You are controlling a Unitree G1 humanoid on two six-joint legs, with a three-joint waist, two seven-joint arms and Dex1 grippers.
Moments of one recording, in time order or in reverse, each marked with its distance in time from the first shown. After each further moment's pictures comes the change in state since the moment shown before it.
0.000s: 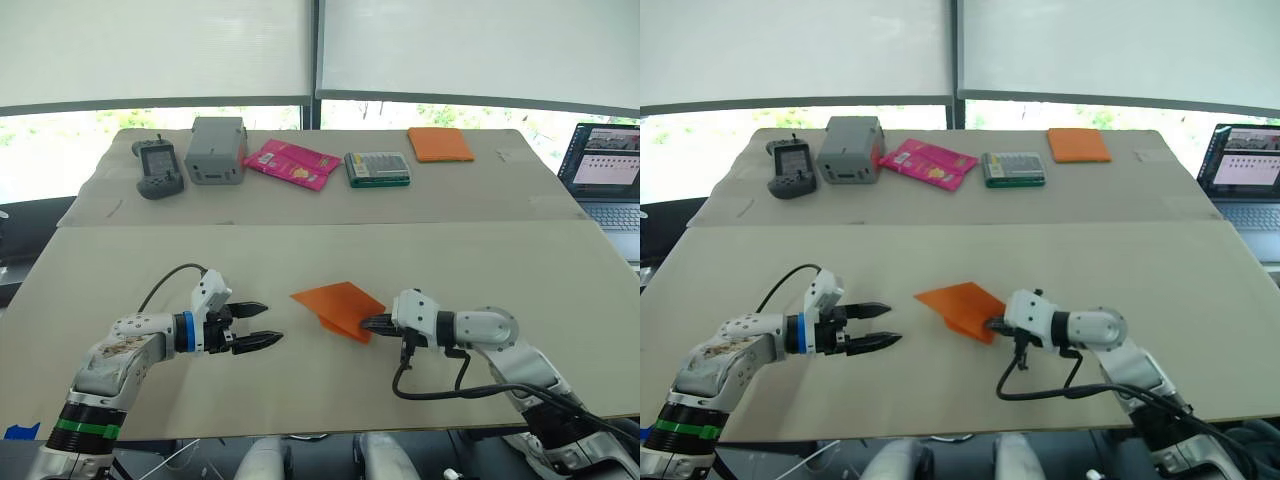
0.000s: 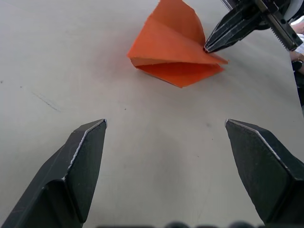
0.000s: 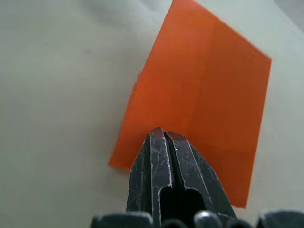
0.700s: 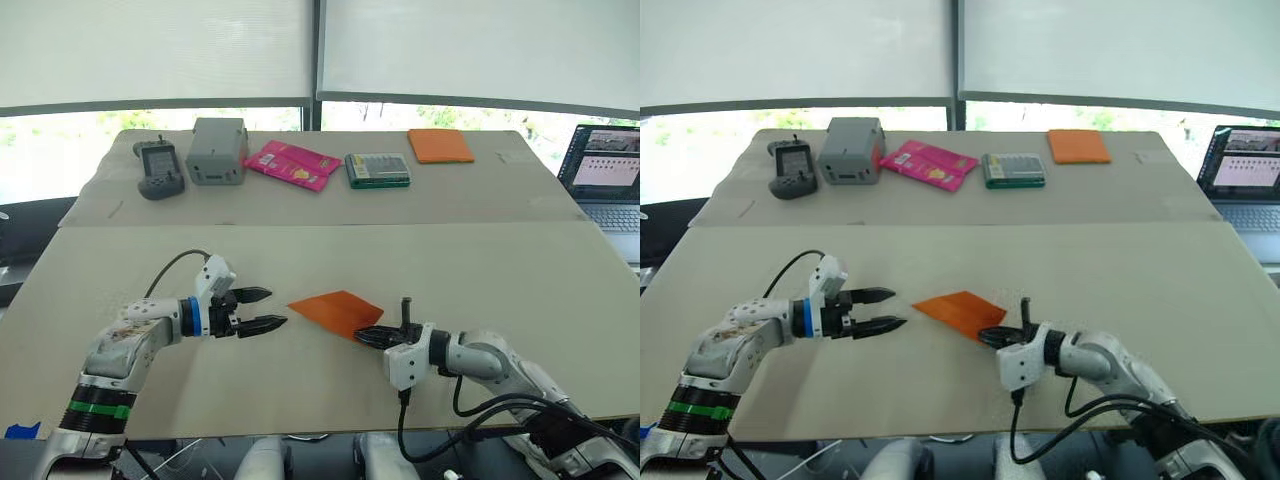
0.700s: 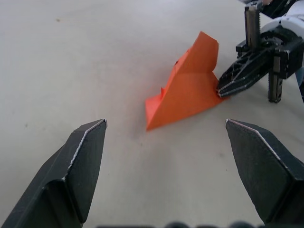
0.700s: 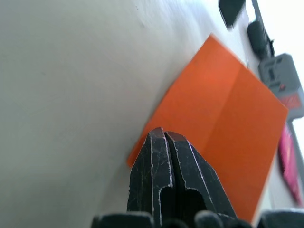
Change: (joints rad) left arm -0.120 -0.054 -0.003 0.073 0.005 0.003 0.000; right arm 0.000 -0.047 0.084 0.181 -0.538 -0.753 -0.386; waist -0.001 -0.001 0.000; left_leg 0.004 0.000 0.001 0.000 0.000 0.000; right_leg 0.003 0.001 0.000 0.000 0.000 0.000
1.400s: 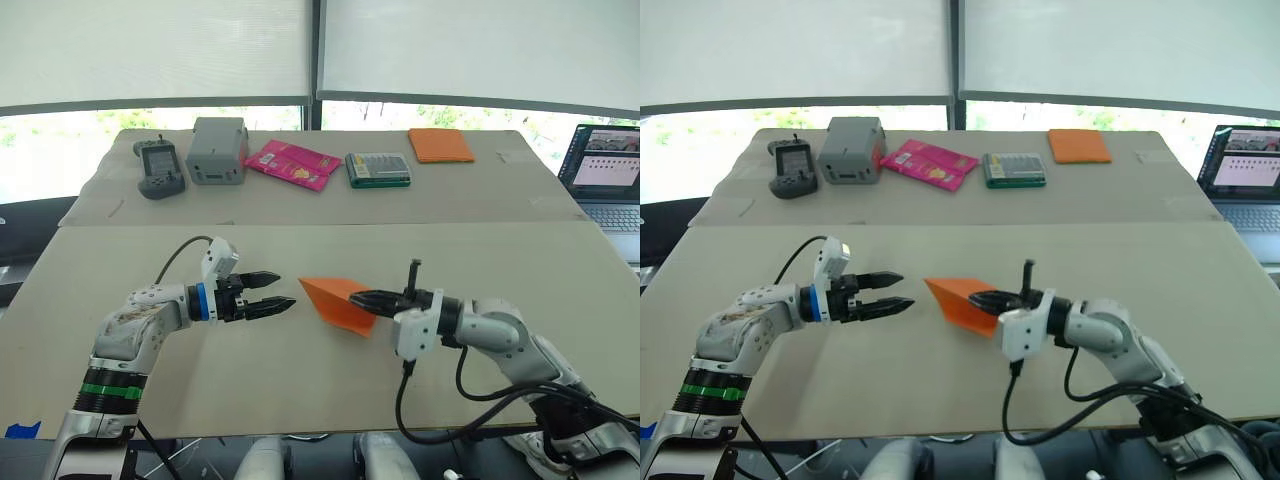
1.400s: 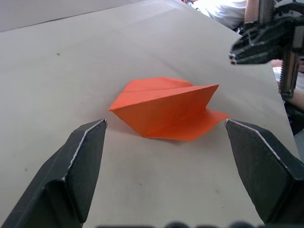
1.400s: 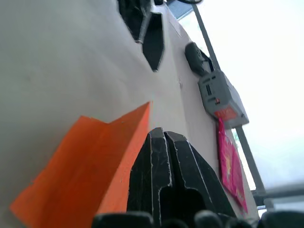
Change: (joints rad) left arm -0.069 -0.024 0.014 0.041 -0.034 0.035 0.005; right arm -0.100 0.030 -0.089 -0.174 0.301 0.311 0.124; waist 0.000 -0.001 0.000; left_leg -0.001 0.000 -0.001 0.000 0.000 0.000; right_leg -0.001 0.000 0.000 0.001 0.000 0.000
